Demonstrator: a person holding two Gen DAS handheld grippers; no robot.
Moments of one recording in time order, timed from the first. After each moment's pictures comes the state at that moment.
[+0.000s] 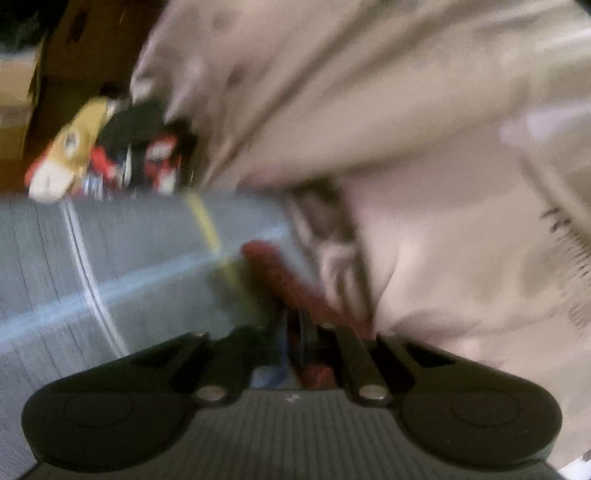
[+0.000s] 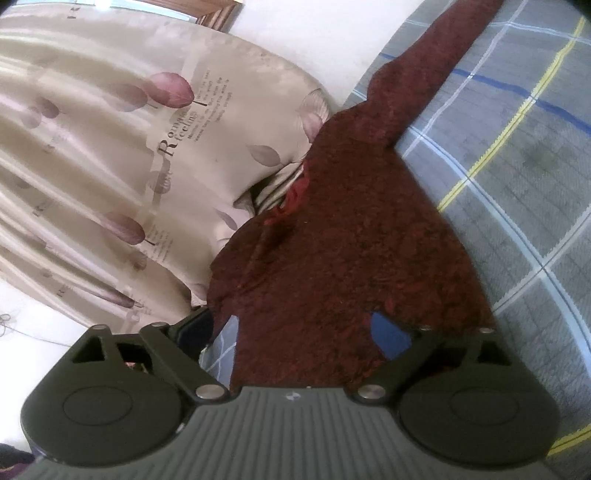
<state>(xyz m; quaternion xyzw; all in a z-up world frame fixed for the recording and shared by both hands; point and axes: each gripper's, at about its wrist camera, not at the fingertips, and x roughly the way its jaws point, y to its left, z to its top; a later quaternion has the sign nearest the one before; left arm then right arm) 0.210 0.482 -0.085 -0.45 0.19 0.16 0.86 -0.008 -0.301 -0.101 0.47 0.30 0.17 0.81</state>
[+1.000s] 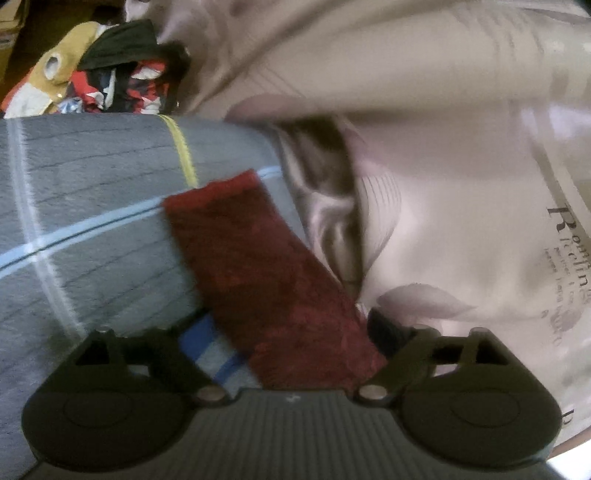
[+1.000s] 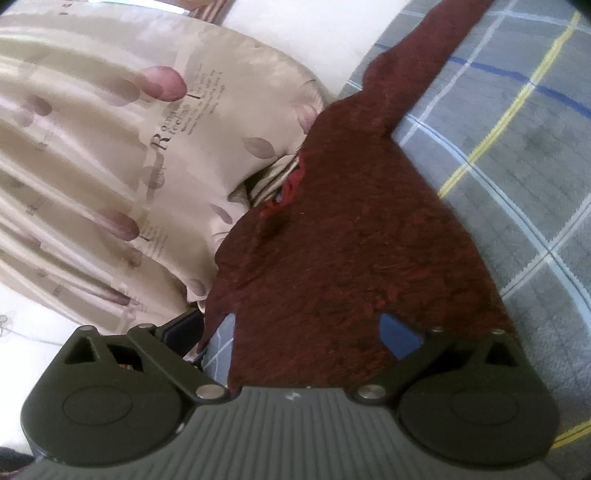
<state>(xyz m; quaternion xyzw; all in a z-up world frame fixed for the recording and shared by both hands) 0.262 0.493 -0.118 -0.53 0.26 0.08 0.80 -0.005 -0.294 -0.109 0.48 0.30 0.17 0.81</state>
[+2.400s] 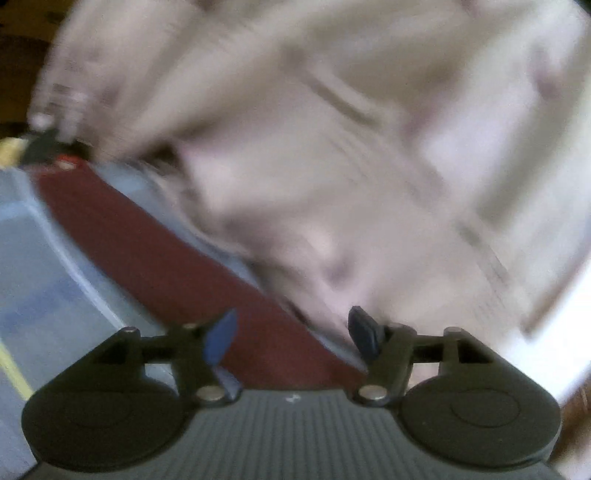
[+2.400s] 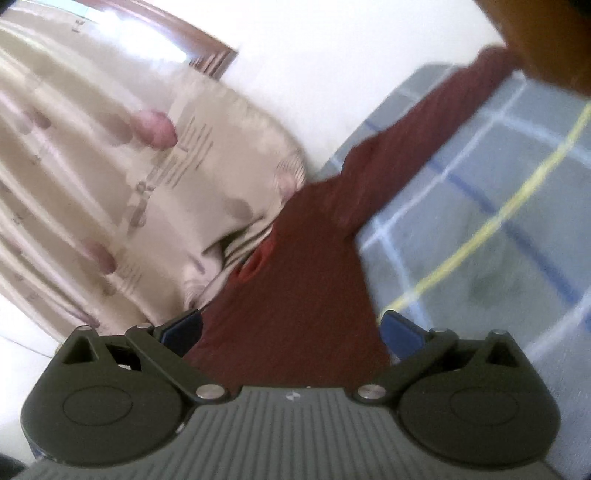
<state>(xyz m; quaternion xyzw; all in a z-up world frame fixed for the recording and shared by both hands) 0.131 0.302 -0.033 -0.35 0.17 -0.02 0.92 0.023 -0.372 -0.090 0.41 0.24 0.12 0.87</state>
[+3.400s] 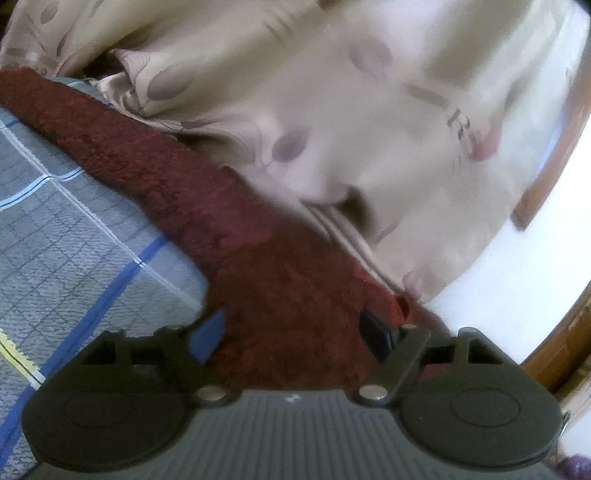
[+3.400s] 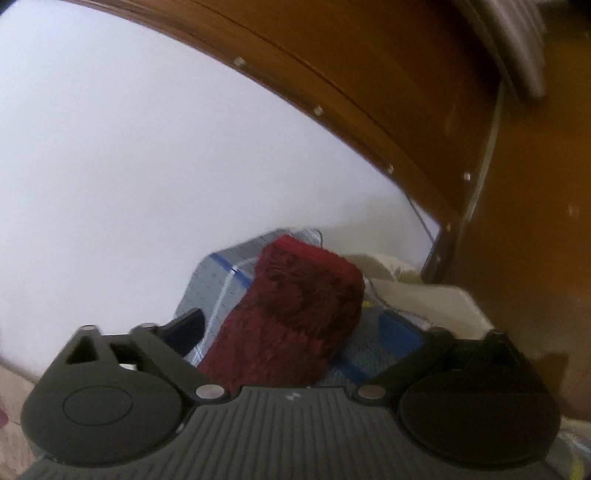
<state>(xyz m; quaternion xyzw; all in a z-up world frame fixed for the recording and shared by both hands) 0.140 0.178 -0.114 -0.31 0.22 -0.05 0.93 0.234 -0.671 -0.186 0.54 0.20 -0.14 0.81</state>
